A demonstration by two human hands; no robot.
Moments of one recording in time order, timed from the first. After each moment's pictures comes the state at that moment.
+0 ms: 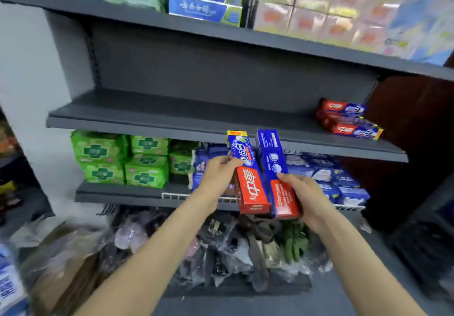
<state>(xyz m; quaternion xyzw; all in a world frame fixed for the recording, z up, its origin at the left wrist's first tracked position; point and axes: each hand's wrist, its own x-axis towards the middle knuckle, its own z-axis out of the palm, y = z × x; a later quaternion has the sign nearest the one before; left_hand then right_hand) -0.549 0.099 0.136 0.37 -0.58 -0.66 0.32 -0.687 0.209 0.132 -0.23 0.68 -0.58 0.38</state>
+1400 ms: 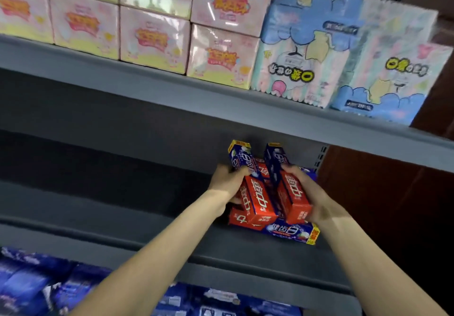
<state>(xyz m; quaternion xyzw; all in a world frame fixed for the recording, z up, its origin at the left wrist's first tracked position) -1.101 0.027 0.188 0.38 -0.56 -0.64 0.36 -1.266 0.101 0.196 -0.29 0.61 -0.55 0.50</state>
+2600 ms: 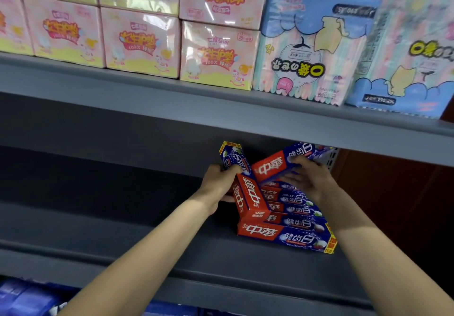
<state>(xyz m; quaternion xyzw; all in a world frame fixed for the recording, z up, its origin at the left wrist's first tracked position) -1.096 -0.016 0.182 0.38 -0.58 -0.62 0.36 -1.289 0.046 0.199 -0.22 0.54 -0.71 0.39</state>
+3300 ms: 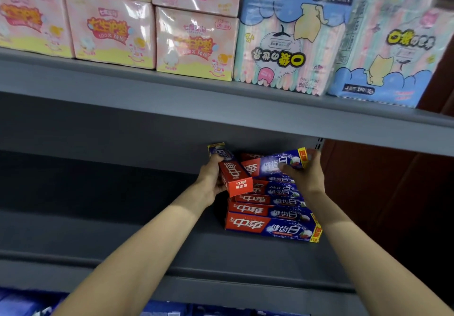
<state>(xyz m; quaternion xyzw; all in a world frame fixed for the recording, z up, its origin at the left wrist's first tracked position) -1.128 -0.040 0.162 0.37 -0.43 -0.74 0.37 -1.314 0.054 0.168 -0.35 0.74 -0.57 0.07</state>
